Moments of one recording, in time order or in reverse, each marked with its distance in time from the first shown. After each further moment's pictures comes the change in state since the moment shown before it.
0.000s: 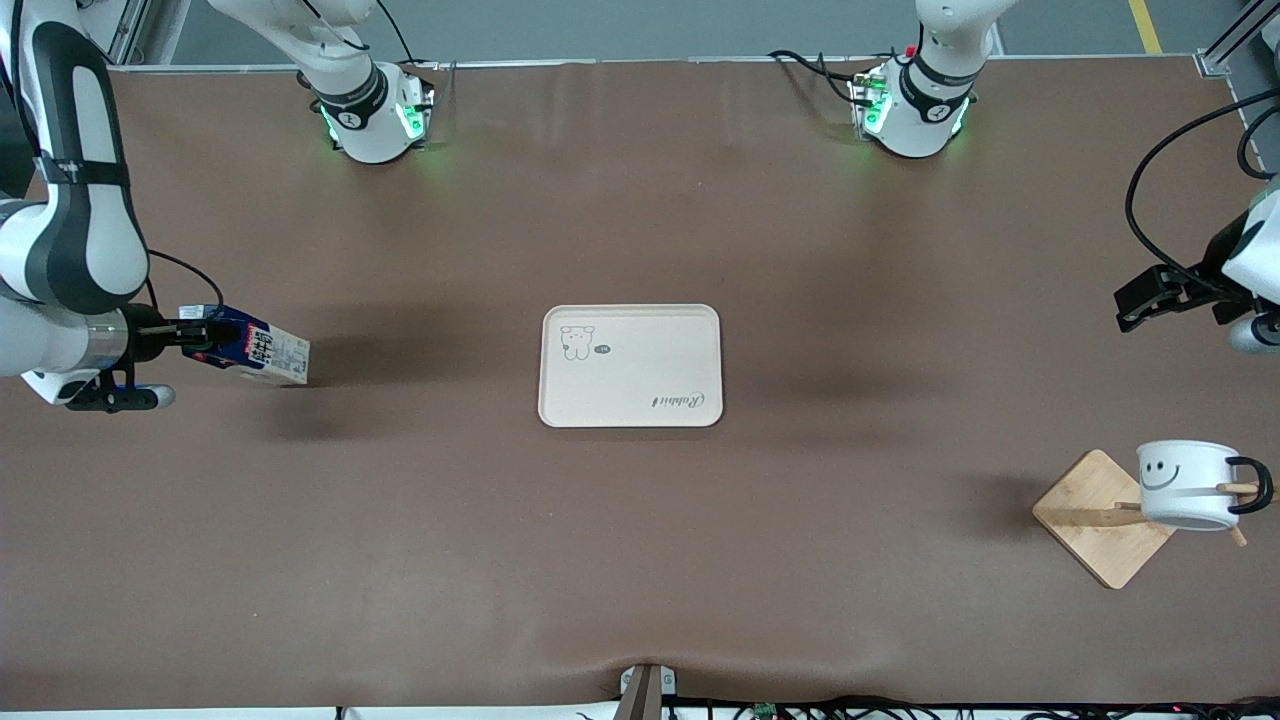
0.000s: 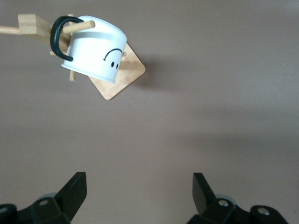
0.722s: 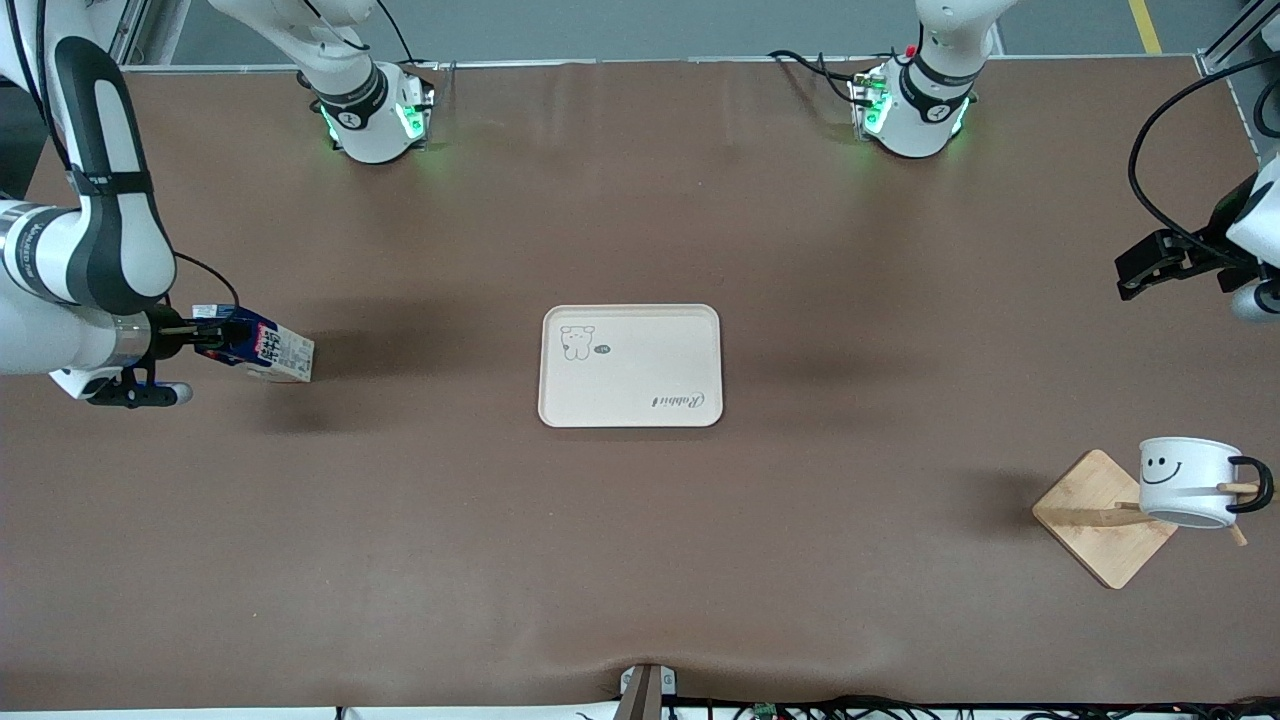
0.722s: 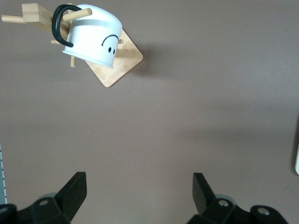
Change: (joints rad) left arm 0.000 -0.006 -0.037 0.083 0.000 -0.131 0.001; right arm -0.008 -0.001 0.001 -0.082 -0.010 0.074 0.038
